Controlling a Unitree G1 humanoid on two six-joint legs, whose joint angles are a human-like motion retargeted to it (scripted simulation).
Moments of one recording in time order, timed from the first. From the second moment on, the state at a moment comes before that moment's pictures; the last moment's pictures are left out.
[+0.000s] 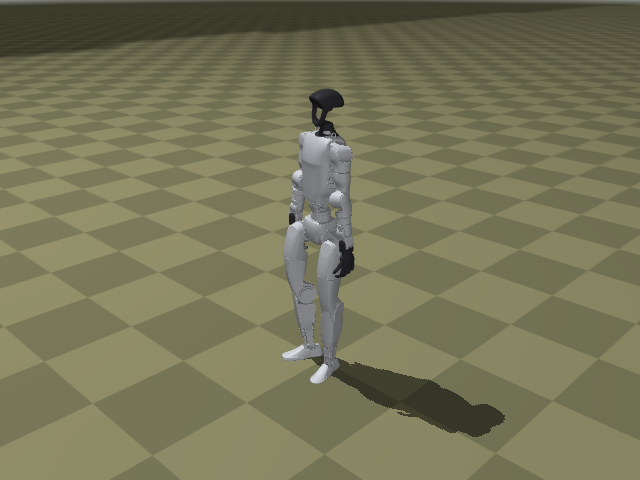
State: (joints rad) left arm 0.04 0.15 0.37 1.63 0.13 0.11 -0.15; right arm -0.02 -0.12 0.09 1.52 -0.27 0.04 0.22; waist -0.23 0.06 -0.12; left_leg -0.03 0.01 0.27 0.00 -0.04 0.04; right_leg -0.03 -0.03 -0.45 0.08 -0.10 0.00
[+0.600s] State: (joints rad) left arm 0.04 0.15 0.37 1.63 0.13 0.11 -0.15; right arm -0.01 -0.12 0.09 1.54 -0.27 0.05 0.21; waist -0.23 0.06 -0.12; left_leg -0.04 0.02 0.28 0.00 -0.03 0.04; right_leg -0.04 -0.02 -0.44 0.07 -0.10 0.00
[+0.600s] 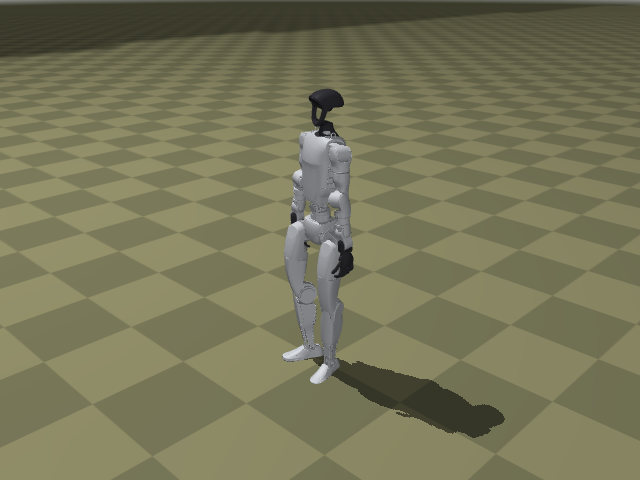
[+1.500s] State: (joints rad) left arm 0.04 0.14 0.37 1.61 0.13 0.11 -0.15; right arm -0.01 -0.13 0.09 1.55 -0.27 0.04 0.20; waist -0.21 0.07 -0.12; left_leg -0.05 0.02 0.28 0.01 -0.02 0.04; right_leg -0.03 0.00 -0.44 0.07 -0.11 -0.02
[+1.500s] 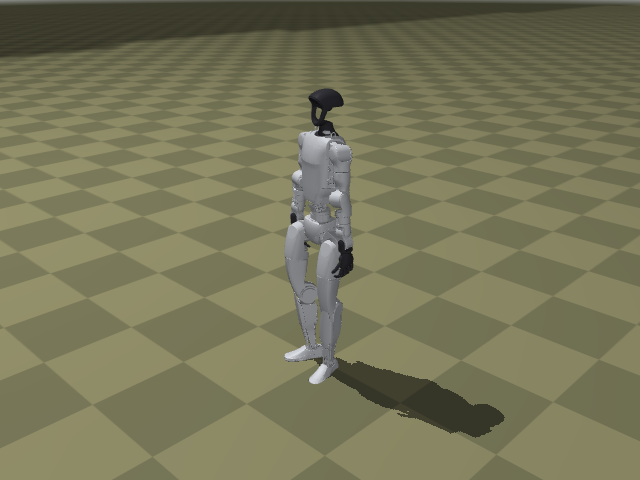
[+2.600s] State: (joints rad) left arm 0.13 0.15 0.51 1.56 0.06 0.07 -0.13; right arm -0.01 -0.13 0.08 1.31 -0.27 0.01 0.17; waist 0.02 0.03 -0.08; left_leg -0.12 -0.04 0.60 -0.06 0.03 0.13; right_leg 0.23 -0.17 -1.24 0.26 -0.07 0.08
